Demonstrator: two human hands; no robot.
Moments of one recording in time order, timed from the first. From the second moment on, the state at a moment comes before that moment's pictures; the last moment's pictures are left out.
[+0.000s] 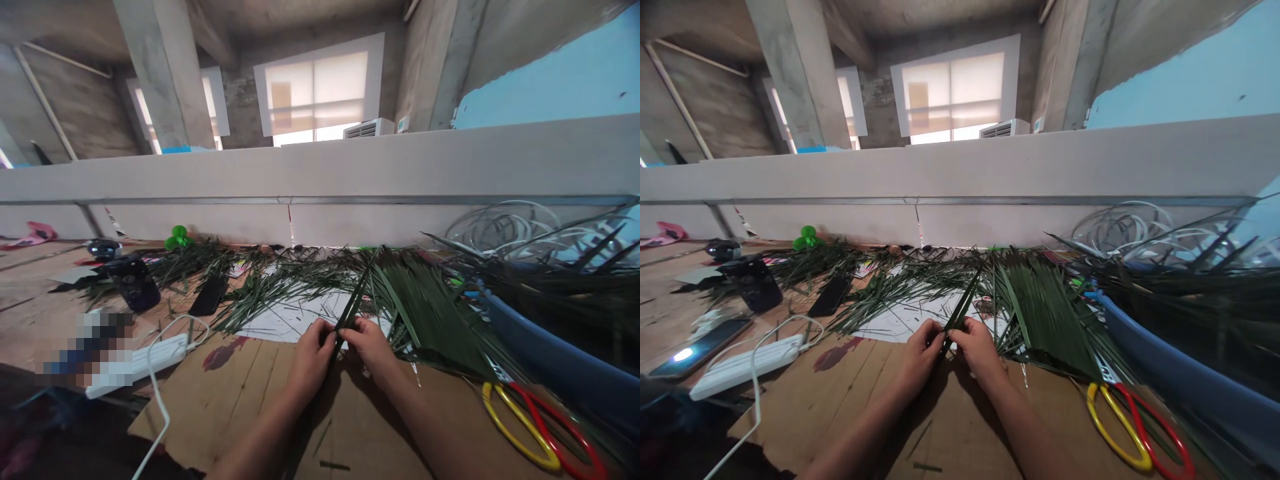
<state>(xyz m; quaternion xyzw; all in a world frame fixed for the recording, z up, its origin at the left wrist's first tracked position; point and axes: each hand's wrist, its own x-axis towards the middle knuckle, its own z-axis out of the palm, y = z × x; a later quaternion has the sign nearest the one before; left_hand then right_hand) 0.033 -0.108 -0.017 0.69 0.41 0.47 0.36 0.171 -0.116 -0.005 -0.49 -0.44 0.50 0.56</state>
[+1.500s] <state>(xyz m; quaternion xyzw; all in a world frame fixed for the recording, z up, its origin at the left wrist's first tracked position) 0.025 -0.107 -0.008 0.54 0.38 0.52 0.54 0.166 -0.126 0.003 -0.49 -0.43 0.53 0.55</state>
